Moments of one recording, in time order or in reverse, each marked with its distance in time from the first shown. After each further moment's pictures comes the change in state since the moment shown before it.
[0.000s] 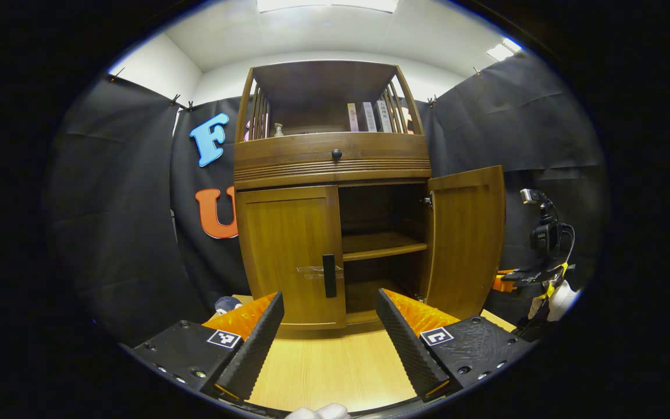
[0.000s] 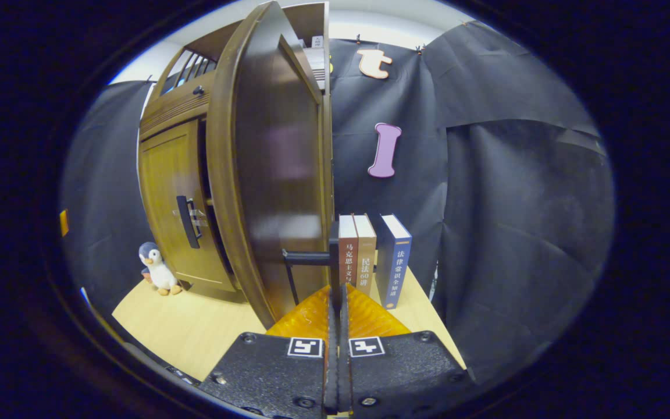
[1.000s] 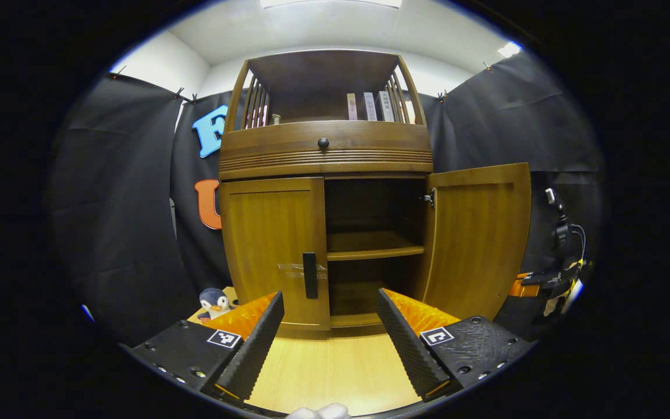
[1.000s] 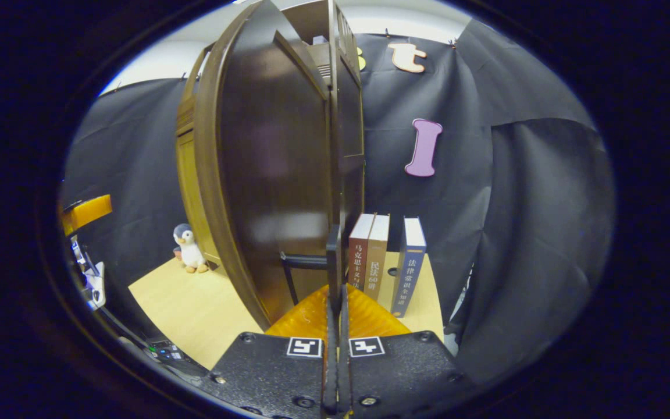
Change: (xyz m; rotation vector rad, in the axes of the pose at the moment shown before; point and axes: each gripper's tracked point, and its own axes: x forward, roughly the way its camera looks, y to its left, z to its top) left arm 0.046 -0.046 -0.009 -0.043 0.016 0.048; right arm 0.010 -0.044 0.008 -0.097 0.037 0.258
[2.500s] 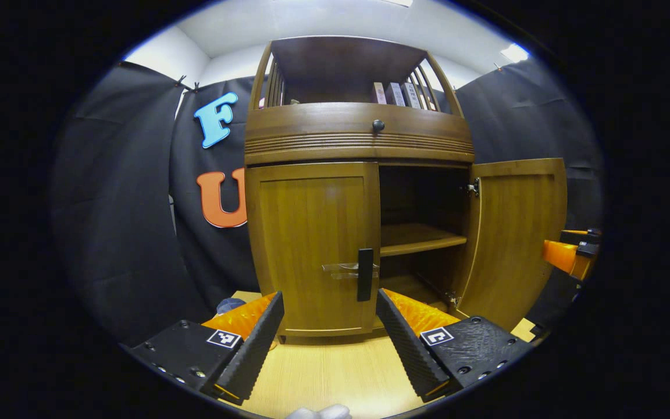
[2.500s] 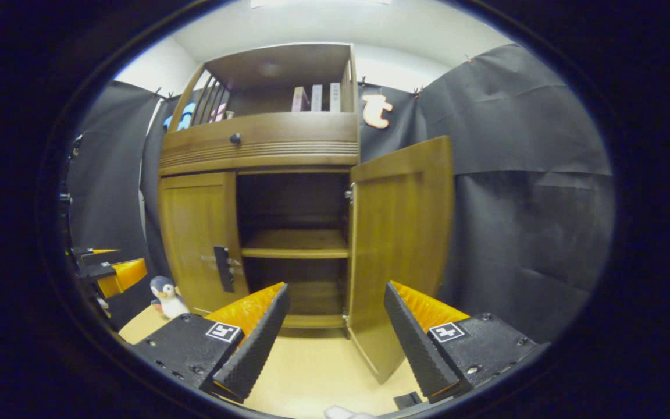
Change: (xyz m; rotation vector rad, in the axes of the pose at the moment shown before) left arm 0.061 0.118 -0.023 0.050 0.015 -0.013; right arm -0.047 0.163 0.071 0.068 -0.246 -0.358
